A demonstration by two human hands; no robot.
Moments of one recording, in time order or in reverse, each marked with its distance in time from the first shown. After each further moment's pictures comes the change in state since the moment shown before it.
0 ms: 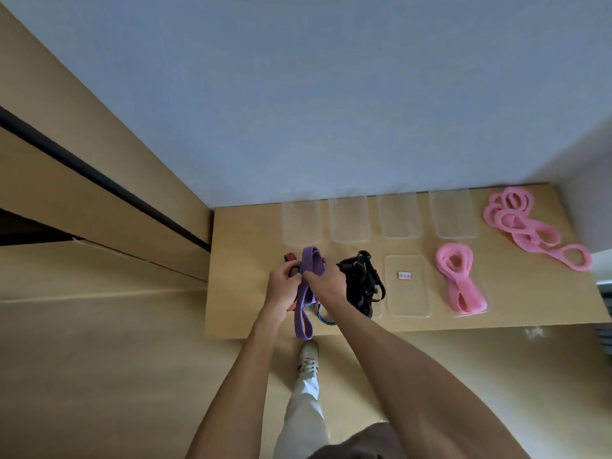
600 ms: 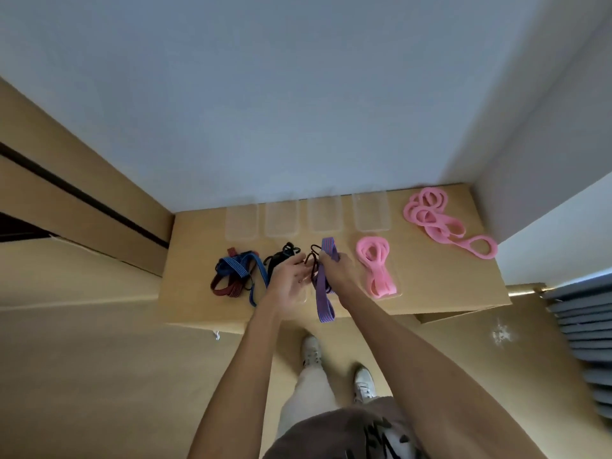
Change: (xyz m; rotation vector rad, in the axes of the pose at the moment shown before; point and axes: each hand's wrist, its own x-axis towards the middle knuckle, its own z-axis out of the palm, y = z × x) left_hand -0.133 0.057 0.197 -0.579 -0.232 -0.129; right_hand -0.040 0.093 -0.238 0.283 0.007 -0.042
